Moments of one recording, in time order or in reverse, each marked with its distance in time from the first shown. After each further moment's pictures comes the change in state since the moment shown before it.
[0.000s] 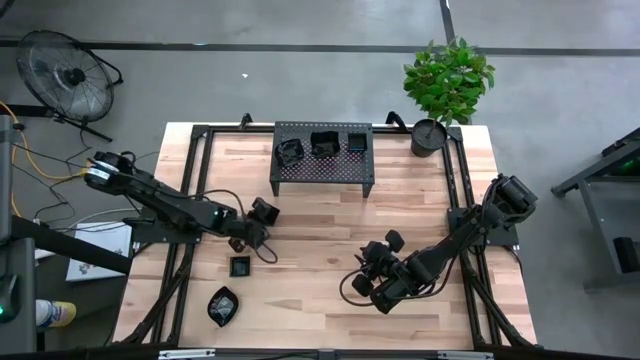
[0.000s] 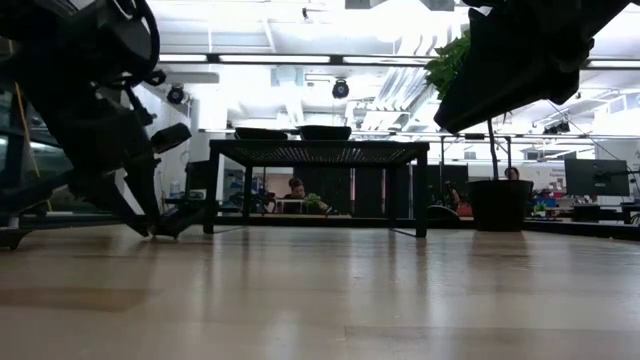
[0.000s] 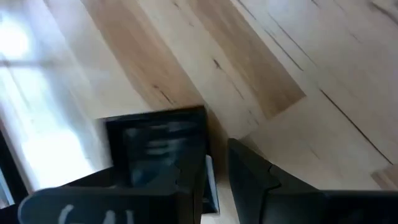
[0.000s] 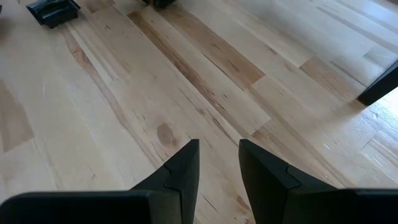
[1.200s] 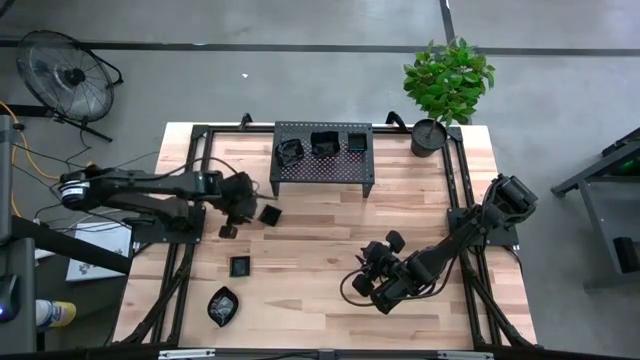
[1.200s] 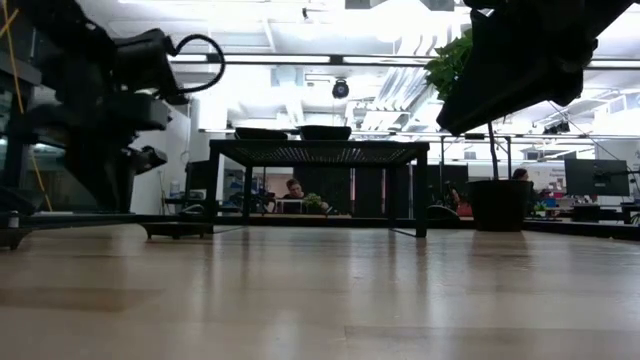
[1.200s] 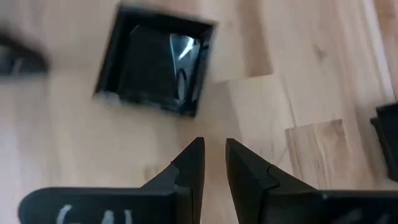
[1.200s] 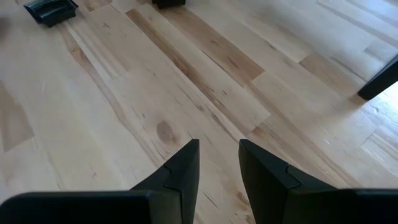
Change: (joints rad) left arm 0.509 -0.274 0.010 -0.334 0.656 -0.234; right arm 0.003 0.000 0.000 -0.010 -0.008 0.025
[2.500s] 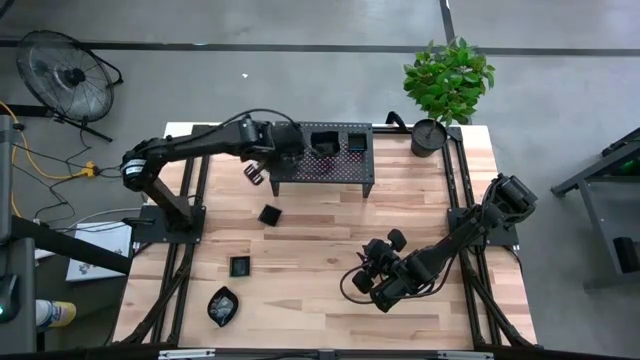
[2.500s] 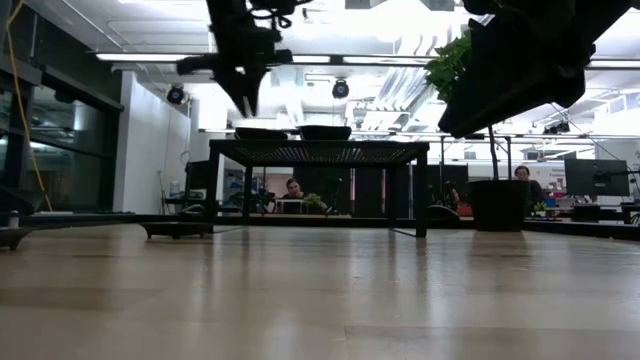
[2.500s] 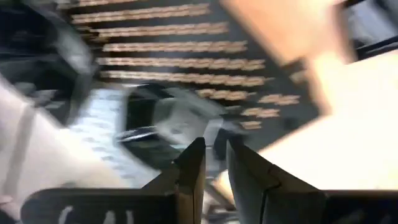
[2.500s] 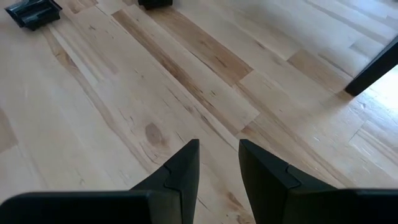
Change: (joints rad) left arm 0.051 0.572 1.089 -0.601 -0.530 0.829; right arm -0.009 0.000 0.000 -0.040 0.008 0.044
